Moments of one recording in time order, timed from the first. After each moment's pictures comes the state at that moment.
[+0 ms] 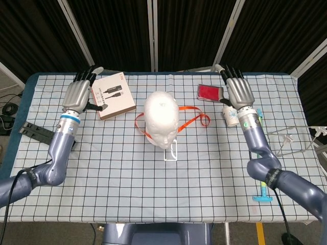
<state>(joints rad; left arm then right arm) -0.86 -1.31 -0.37 -1.49 0.81 1.01 0.20 0.86 -1.39 0.36 -1.15 -1.07 0.87 0.05</state>
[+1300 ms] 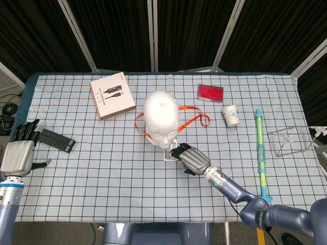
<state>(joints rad) -0.35 -1.10 -0.05 -1.83 1.16 1.41 0.31 0.77 -1.53 0.09 -1.42 -1.47 0.80 0.11</state>
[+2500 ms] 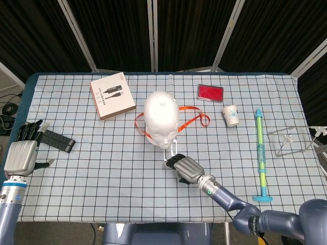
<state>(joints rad) -0.32 -1.12 -0.10 -1.82 1.18 1.36 0.33 0.75 -1.61 0.06 -1.43 -1.41 0.81 0.04</state>
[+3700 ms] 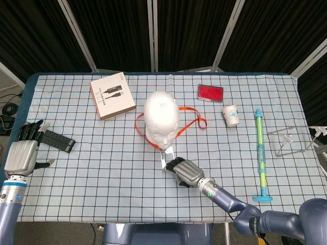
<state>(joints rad) -0.31 -1.12 -0.11 -1.82 1.18 1.34 0.32 0.76 -1.59 0.02 -1.46 -1.41 0.77 0.04</state>
